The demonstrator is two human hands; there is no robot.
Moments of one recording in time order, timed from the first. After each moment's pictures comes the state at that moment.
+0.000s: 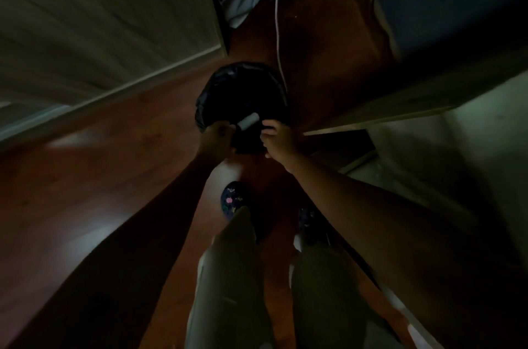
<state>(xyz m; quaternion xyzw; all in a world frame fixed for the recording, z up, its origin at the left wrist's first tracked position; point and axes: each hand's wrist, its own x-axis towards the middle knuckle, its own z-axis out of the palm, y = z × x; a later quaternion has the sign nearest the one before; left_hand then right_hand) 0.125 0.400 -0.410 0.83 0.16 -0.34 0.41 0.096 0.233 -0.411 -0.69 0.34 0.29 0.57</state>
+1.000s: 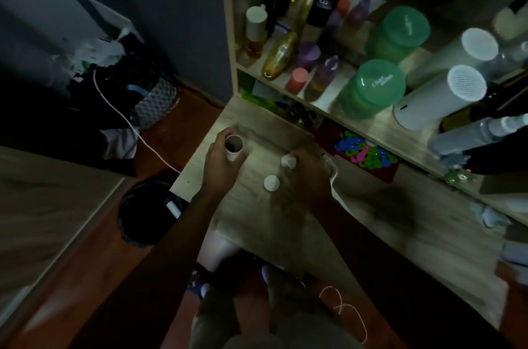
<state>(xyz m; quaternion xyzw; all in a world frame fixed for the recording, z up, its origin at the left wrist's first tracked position) 0.049 0.014 -0.072 0.82 -0.25 -0.23 0.46 -0.110 -0.127 -0.076 -0.90 0.40 -0.06 0.19</state>
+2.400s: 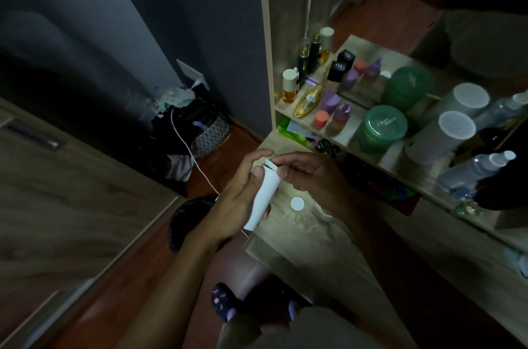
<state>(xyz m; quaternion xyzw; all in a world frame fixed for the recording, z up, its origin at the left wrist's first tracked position) -0.019 0.074 0.148 0.68 -0.24 -0.37 0.59 -0.098 -0.098 0.130 -0.69 0.14 -0.08 0.71</state>
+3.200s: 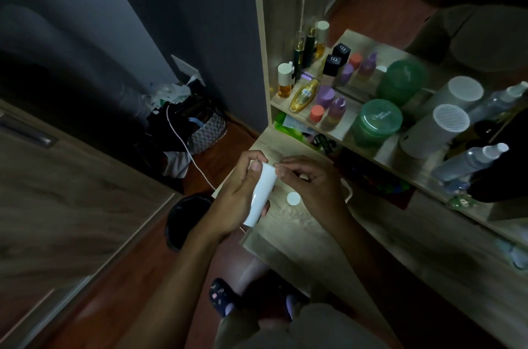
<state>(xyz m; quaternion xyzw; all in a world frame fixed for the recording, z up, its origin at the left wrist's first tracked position) -0.027 0.068 0.142 0.69 -0.21 -0.37 0.59 -0.116 -0.078 0.109 -0.74 0.19 -0.21 0.61</state>
